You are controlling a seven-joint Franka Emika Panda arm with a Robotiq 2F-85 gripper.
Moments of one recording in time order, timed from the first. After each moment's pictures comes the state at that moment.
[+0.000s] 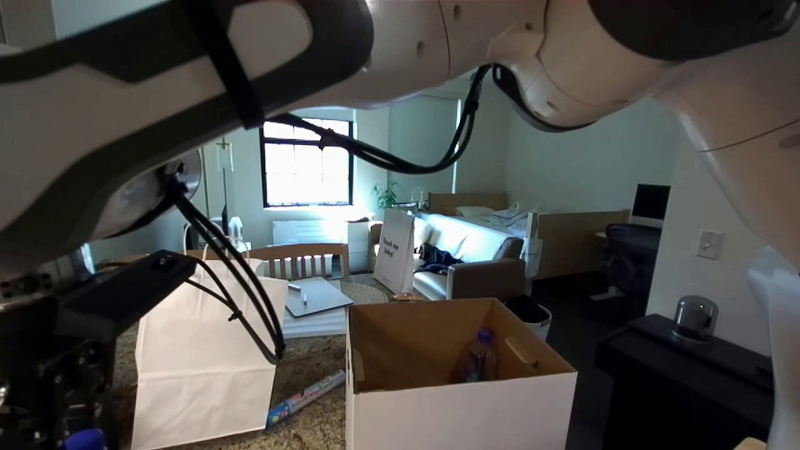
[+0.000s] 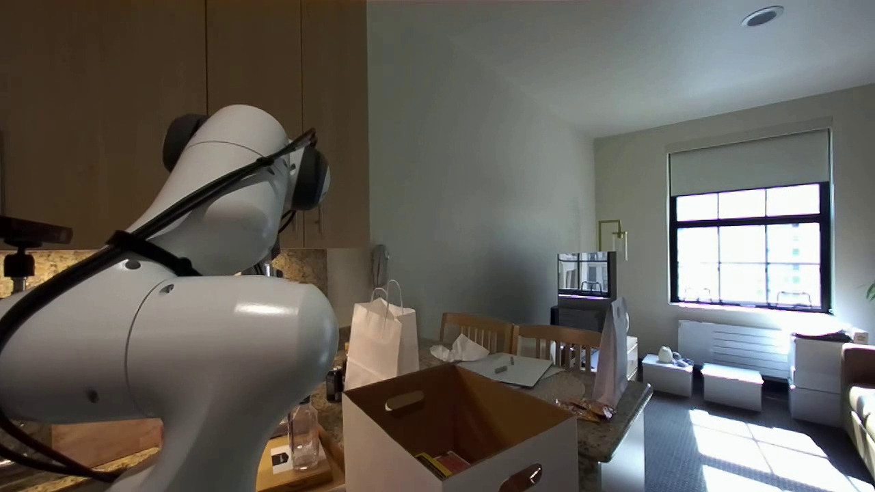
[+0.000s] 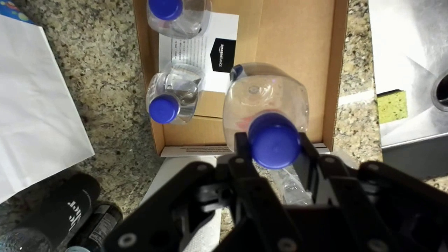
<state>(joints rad) 0.77 0.63 0.36 -1.45 -0.30 2.04 -0.02</state>
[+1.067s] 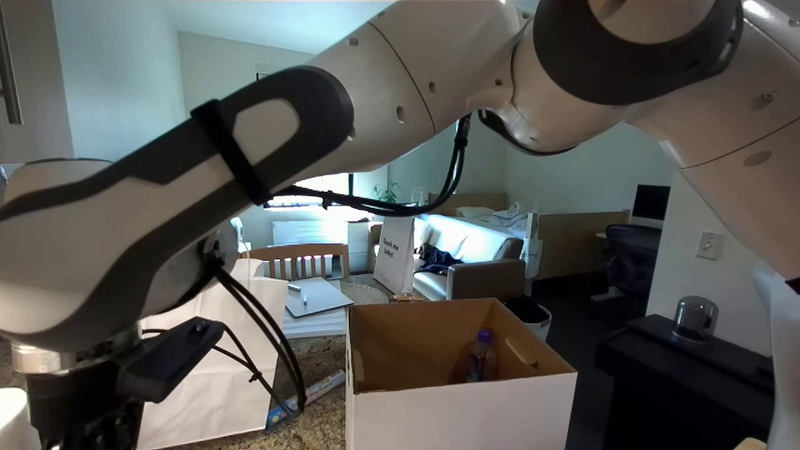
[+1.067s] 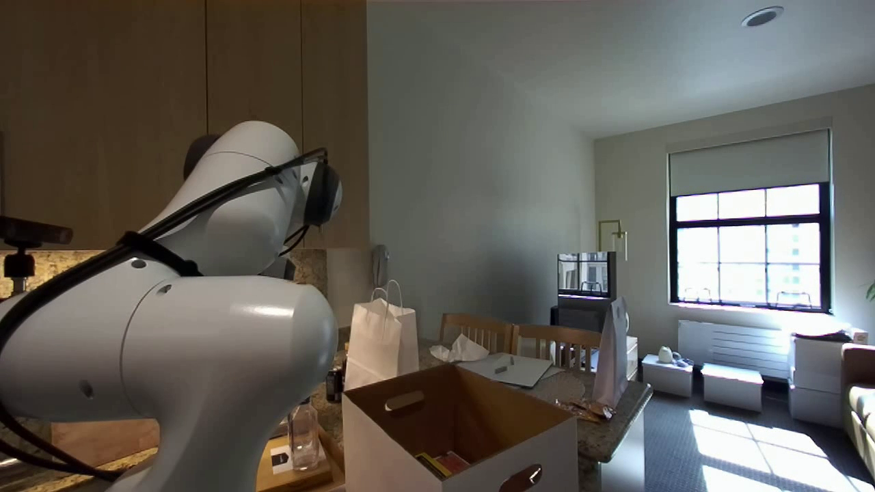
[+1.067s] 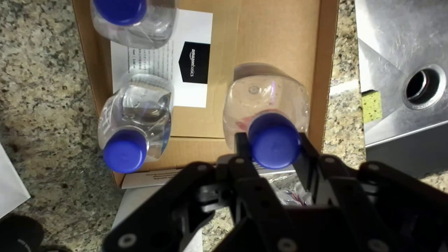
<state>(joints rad) 0.71 0.71 0.35 -1.54 -0.14 2.20 -0.16</state>
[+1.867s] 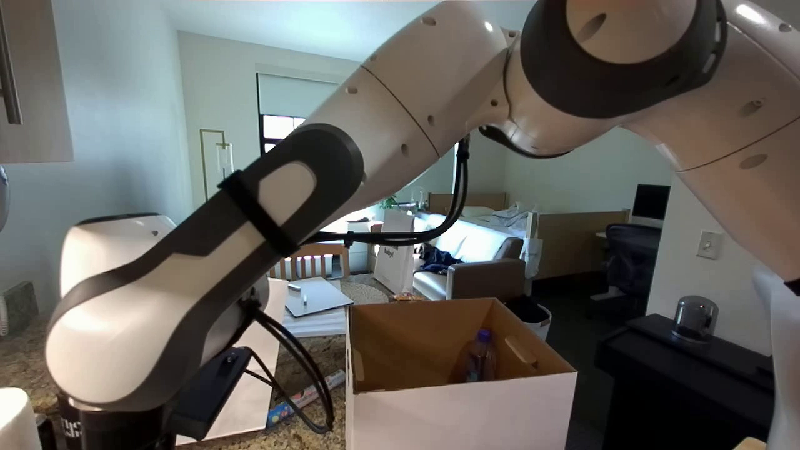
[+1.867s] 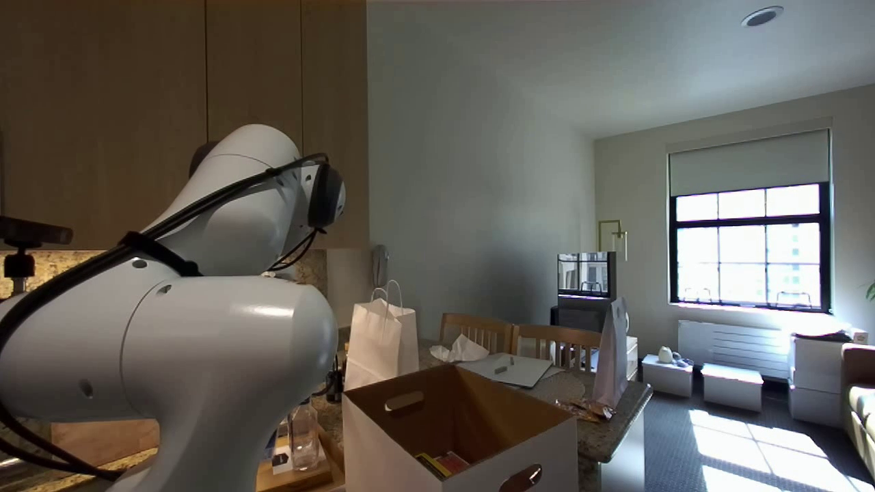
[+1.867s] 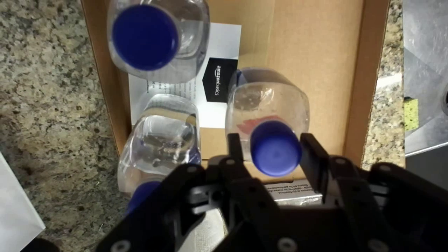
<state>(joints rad) 0.71 0.73 0.29 -1.64 -0.17 2.36 -0.15</state>
